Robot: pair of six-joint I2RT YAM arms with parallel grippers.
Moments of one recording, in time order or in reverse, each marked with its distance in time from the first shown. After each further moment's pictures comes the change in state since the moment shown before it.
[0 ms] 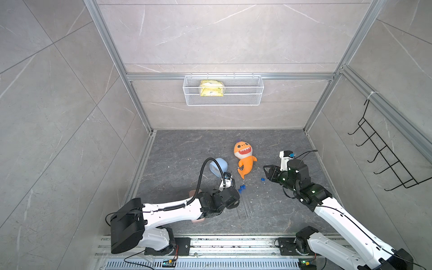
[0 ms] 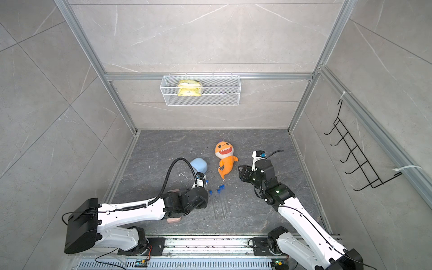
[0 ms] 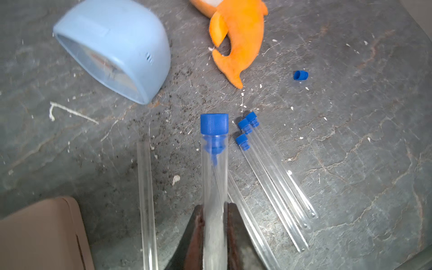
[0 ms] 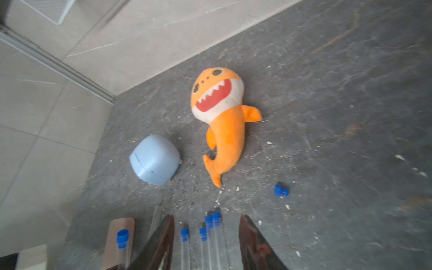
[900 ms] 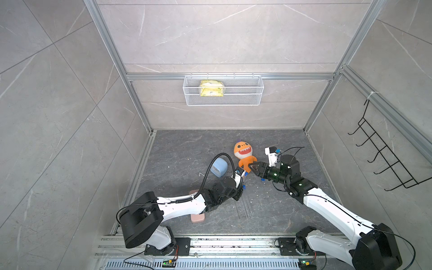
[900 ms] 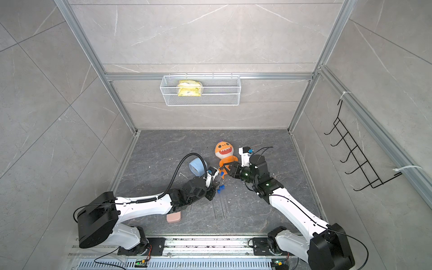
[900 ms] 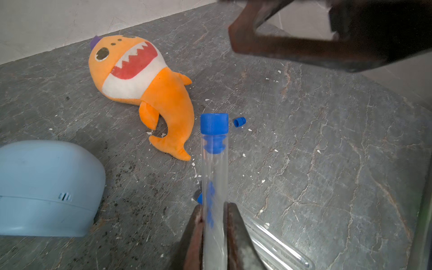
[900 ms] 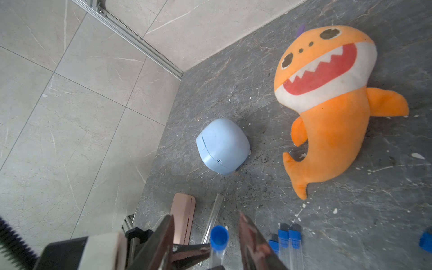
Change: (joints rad) left arm 0.133 0.148 -0.028 0.533 0.285 0.440; right arm 0.001 0.203 -0.023 0.315 -0.341 0.087
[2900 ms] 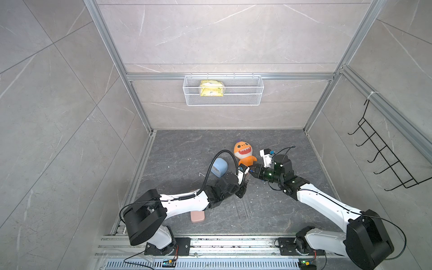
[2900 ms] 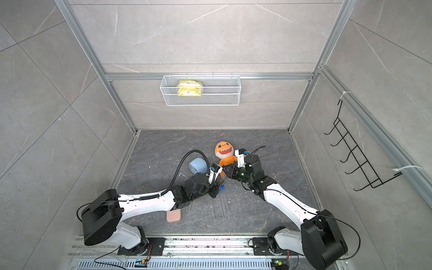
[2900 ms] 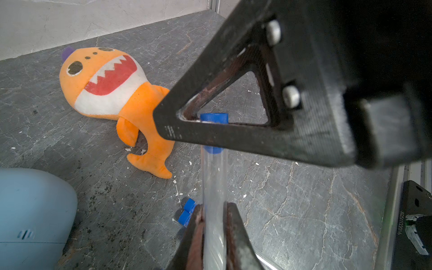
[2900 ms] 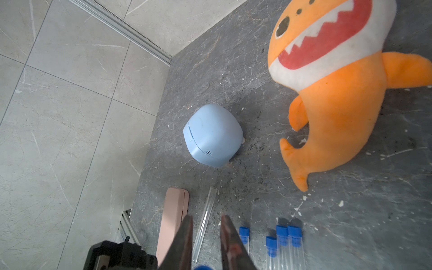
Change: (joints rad) left arm 0.017 0.039 0.062 0.004 0.080 -0.020; right arm 0.020 0.106 0.000 0.037 -0.008 0.027
